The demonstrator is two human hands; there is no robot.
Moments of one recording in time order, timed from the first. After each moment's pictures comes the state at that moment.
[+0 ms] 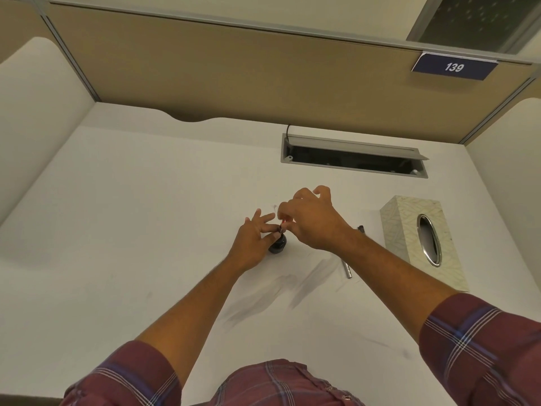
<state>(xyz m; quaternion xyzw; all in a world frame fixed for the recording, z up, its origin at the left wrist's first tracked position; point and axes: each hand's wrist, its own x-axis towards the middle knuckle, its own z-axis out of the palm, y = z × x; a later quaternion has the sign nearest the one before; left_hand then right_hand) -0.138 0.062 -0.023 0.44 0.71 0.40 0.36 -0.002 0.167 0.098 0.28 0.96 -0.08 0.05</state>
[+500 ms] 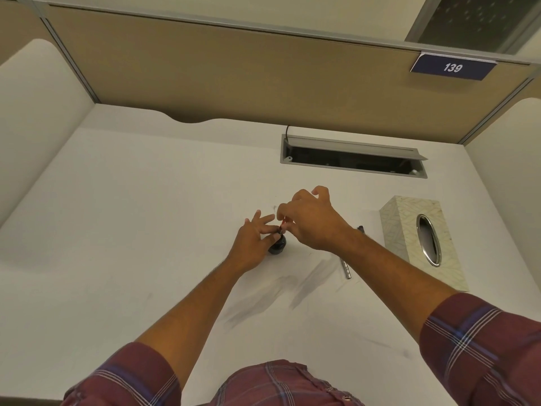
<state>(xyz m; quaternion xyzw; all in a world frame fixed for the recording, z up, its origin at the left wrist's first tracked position) -0.138 0.062 -0.025 0.44 0.71 0.40 0.36 -0.002 0.169 0.096 0.27 0.96 -0.06 0.06</state>
